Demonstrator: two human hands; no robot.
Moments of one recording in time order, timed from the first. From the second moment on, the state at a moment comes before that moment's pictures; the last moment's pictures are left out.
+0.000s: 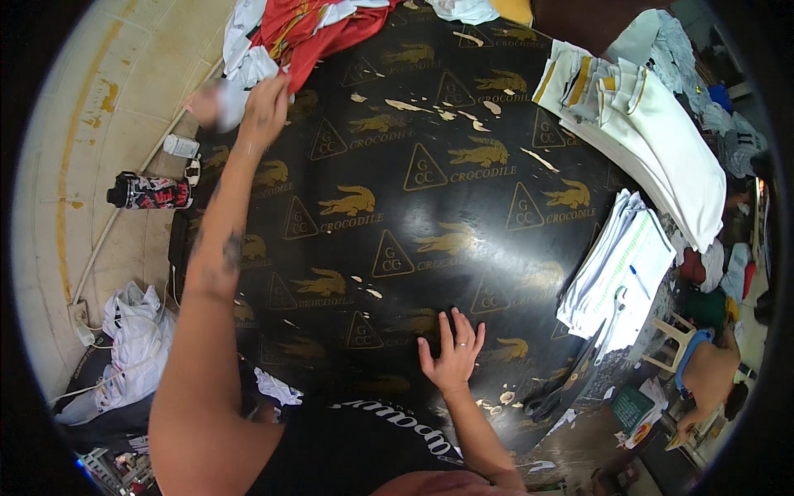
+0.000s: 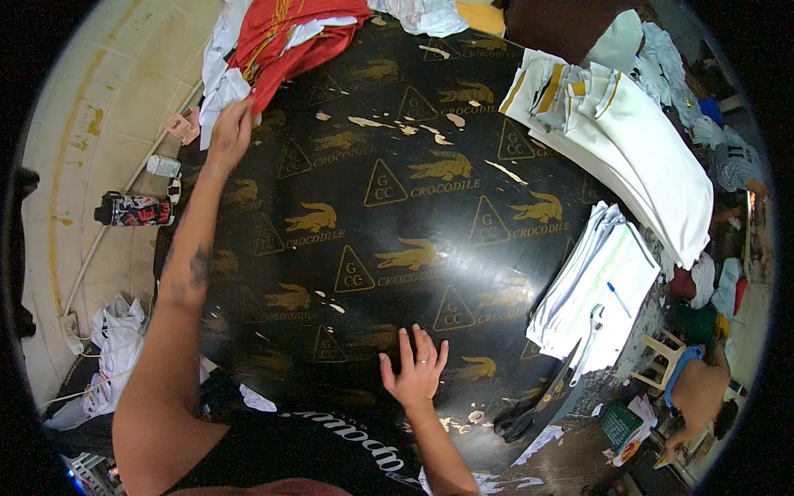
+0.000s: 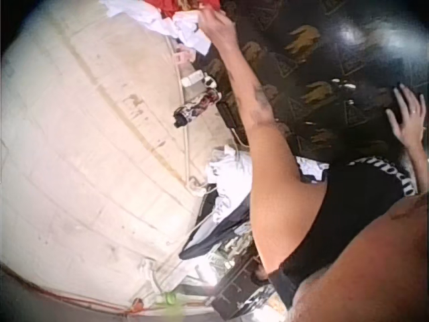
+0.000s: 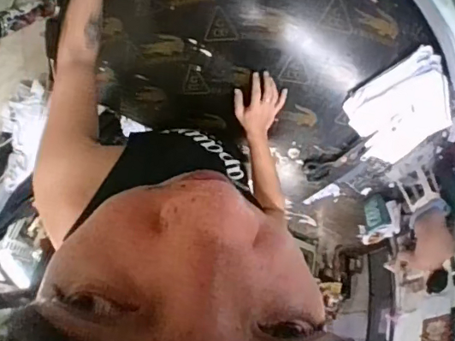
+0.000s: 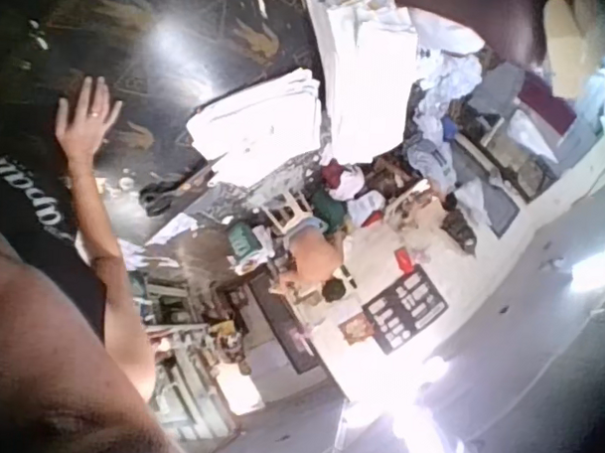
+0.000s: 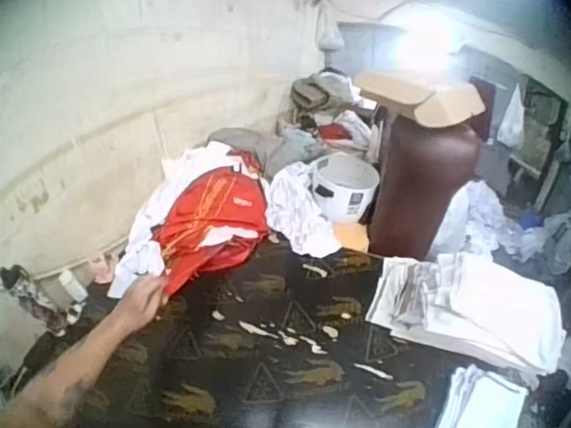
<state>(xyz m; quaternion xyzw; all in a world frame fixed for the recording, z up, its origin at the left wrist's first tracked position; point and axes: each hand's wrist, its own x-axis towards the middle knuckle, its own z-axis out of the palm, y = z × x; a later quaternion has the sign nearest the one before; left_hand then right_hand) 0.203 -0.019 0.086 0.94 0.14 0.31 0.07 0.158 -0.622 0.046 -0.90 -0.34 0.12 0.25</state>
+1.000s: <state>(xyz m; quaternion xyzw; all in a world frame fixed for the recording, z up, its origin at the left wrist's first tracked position) -0.237 -0.354 0.069 0.78 0.62 0.13 0.04 0.019 -0.544 0.090 -0.68 -0.61 0.08 0.39</state>
